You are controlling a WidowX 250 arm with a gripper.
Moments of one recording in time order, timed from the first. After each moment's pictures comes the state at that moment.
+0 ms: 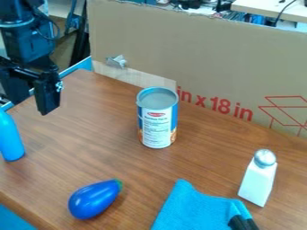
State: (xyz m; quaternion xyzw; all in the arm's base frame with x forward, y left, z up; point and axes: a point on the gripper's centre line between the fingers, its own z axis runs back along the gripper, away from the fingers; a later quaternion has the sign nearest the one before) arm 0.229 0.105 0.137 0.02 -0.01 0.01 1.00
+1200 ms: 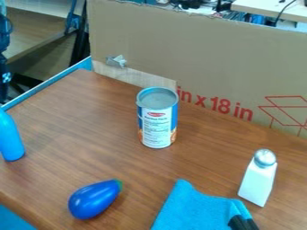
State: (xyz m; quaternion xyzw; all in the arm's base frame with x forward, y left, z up) arm 0.208 0.185 0.135 0.04 0.07 0.03 1.00
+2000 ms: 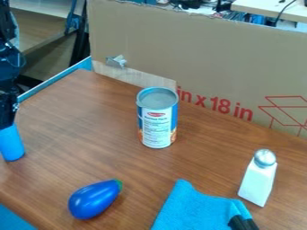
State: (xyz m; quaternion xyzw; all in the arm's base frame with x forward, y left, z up) arm 0.214 0.184 0.094 0.06 0.10 0.02 0.99
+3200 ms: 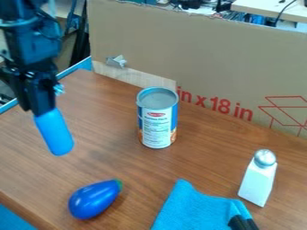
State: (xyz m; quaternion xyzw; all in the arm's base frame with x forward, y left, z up) arm 0.220 0.081 0.141 -0.01 0.00 -0.07 1.00
